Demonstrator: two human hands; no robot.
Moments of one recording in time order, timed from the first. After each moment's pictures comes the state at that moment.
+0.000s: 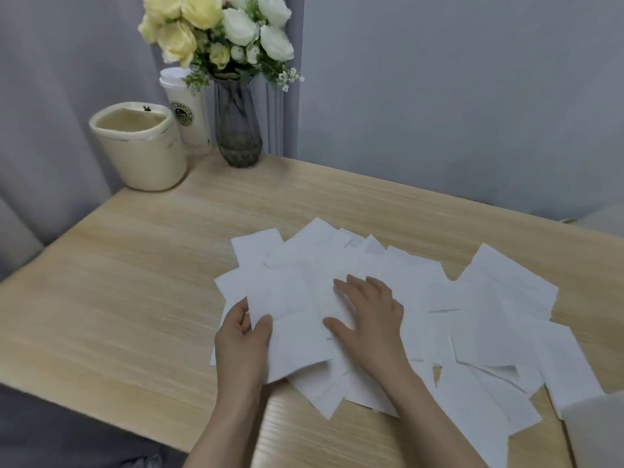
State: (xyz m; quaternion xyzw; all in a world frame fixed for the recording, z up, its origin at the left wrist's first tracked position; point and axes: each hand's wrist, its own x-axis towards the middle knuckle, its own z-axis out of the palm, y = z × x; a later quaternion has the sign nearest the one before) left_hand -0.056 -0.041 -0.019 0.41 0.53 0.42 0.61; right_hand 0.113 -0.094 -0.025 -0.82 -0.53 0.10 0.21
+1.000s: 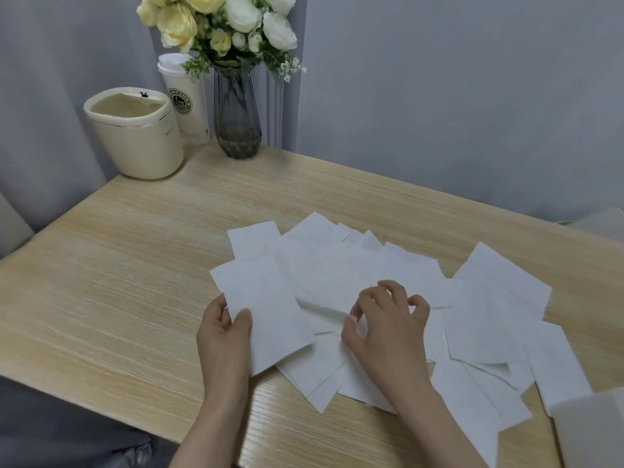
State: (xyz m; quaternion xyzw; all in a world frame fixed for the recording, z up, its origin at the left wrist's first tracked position) left_hand -0.062 -0.038 -0.030 0.37 0.55 0.47 0.59; right_hand 0.108 -0.120 -0.003 -0.83 -0.54 -0.04 0.15
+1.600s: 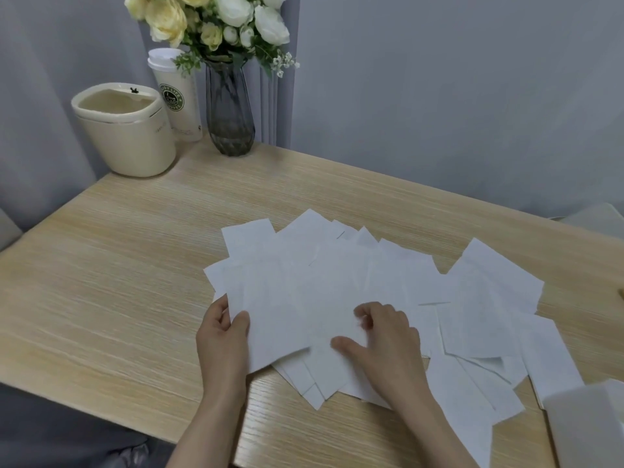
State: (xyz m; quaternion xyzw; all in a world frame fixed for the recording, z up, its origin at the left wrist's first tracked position) left_hand -0.059 -0.038 -0.037 0.36 0.55 0.46 0.60; right_hand 0.106 -0.136 -0.003 -0.86 -0.45 0.15 0.21
